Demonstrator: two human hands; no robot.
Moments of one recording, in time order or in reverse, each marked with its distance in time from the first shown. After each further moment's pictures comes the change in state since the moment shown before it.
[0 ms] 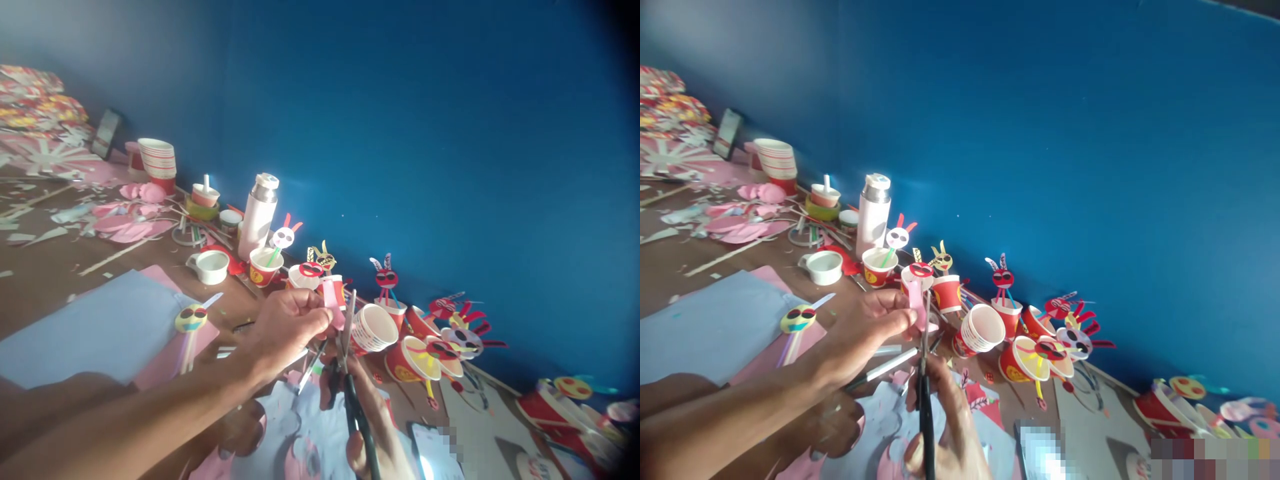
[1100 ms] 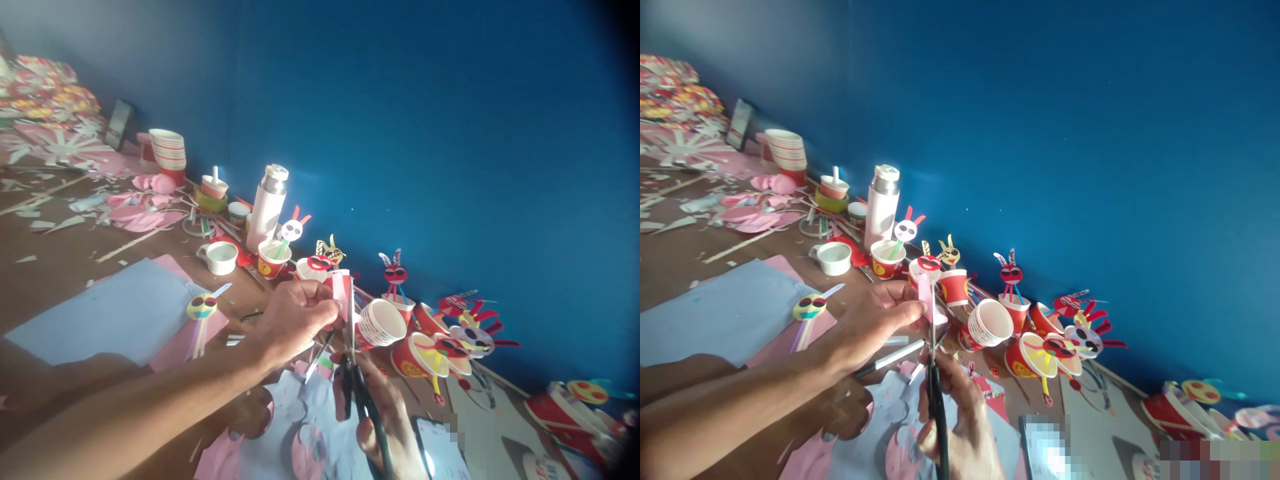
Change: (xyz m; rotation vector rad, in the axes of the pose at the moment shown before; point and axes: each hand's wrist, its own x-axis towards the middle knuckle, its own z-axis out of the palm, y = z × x) left_hand -0.003 0.004 0.001 0.030 0.037 -0.015; right_hand 0.000 0.004 0.001 0.053 0.019 0.062
